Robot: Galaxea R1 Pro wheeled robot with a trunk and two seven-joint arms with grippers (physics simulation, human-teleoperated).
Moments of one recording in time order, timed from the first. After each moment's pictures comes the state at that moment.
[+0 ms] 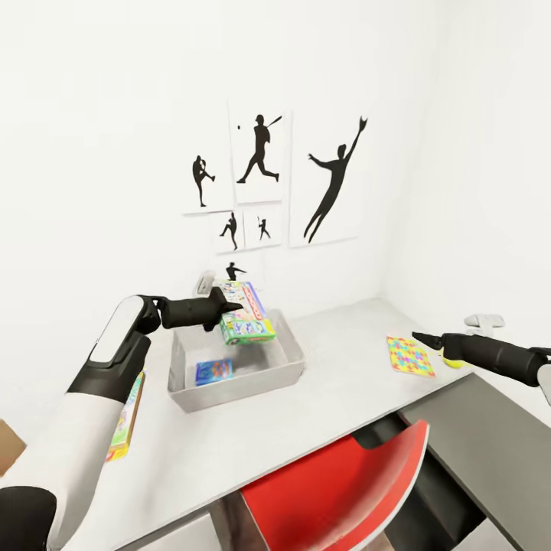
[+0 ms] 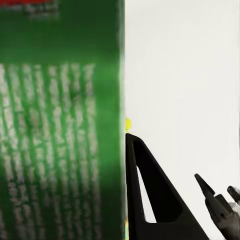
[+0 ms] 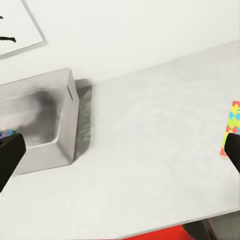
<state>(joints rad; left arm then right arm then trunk) -0.92 0.10 -0.14 -1.18 1.66 0.96 0.52 -0.49 -0.51 -0.18 -1.61 -0.54 0.95 0.38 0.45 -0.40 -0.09</state>
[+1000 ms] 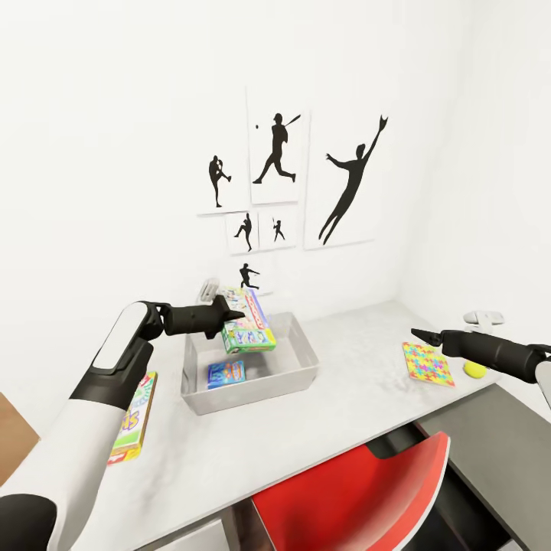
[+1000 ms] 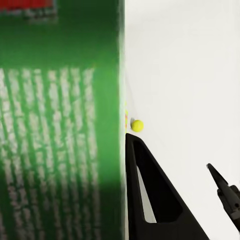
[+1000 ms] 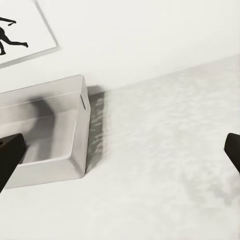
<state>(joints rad) -0.89 0.09 -0.14 -1.19 1.65 0.98 0.53 -0.51 -0.50 -0.18 -1.61 -0.54 0.95 0.37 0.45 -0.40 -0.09</state>
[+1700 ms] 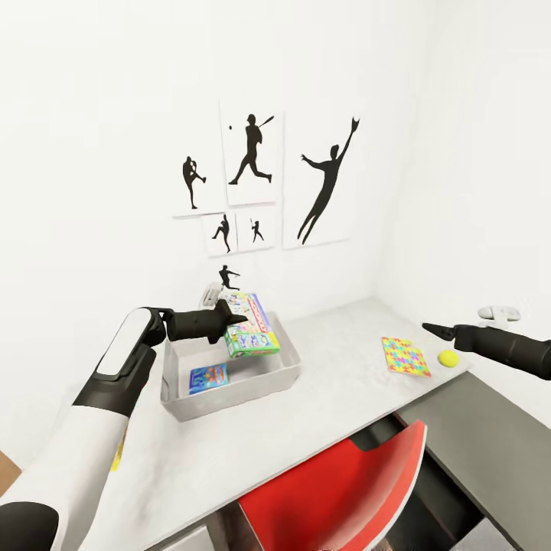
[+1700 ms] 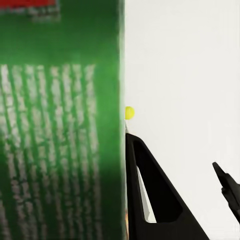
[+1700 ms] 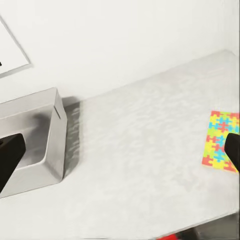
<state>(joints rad) -0.87 0.08 -0.14 -1.19 1.63 0.97 0.50 -0.52 -0.51 -0.24 -1.61 -0.54 0.97 0.38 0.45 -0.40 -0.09</state>
